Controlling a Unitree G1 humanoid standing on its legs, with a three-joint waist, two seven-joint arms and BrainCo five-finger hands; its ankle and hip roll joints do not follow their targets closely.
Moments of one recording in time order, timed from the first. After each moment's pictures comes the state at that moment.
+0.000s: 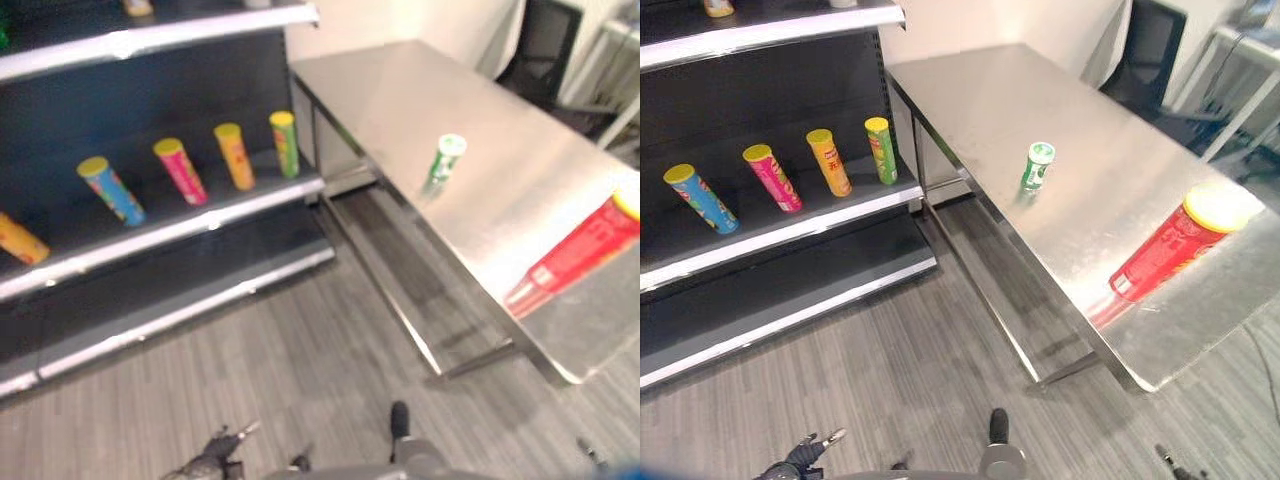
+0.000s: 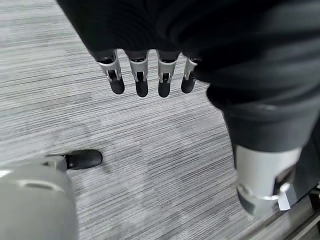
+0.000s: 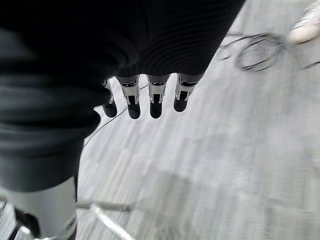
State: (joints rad) left arm 0.08 0.21 -0.05 1.08 -0.29 -0.03 0.06; right arm 0.17 -0.49 -0.45 1.03 0.49 -0.06 -0.14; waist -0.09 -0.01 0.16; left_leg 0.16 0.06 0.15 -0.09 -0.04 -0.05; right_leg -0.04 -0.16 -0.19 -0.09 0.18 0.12
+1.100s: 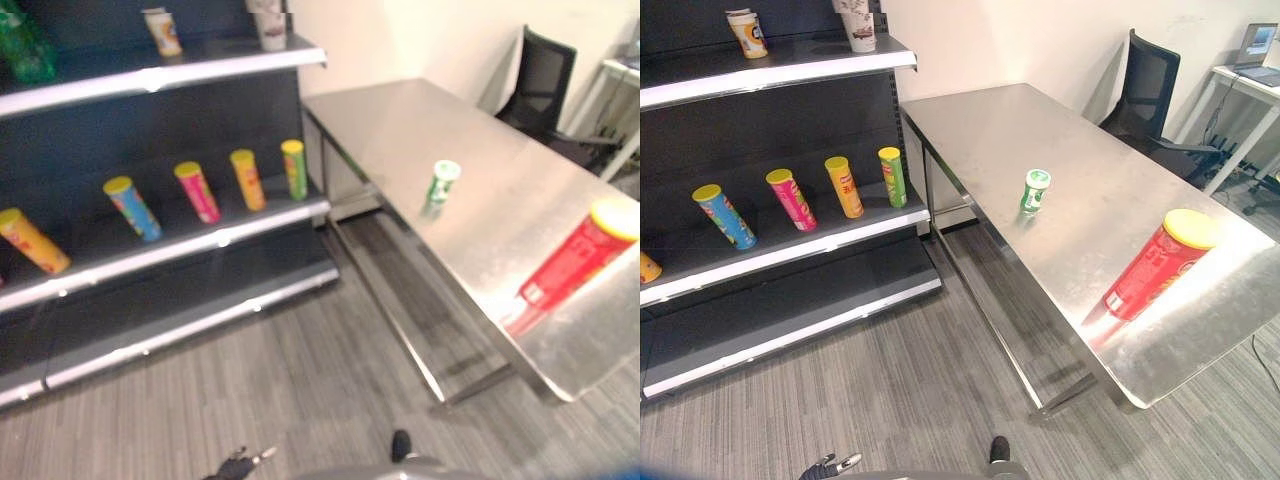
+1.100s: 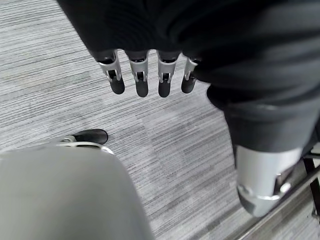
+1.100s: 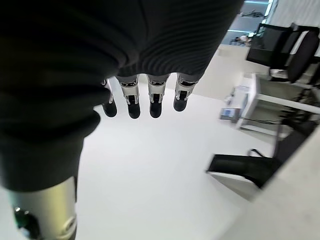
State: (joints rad) left arm 0.16 0.23 -0.11 1.08 -0.24 -0.02 -0.01; right arm -0.06 -1.12 -0.41 0.34 0.66 -0.14 0.08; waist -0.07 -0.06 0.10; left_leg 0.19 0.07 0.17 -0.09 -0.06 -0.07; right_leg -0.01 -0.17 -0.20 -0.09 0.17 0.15
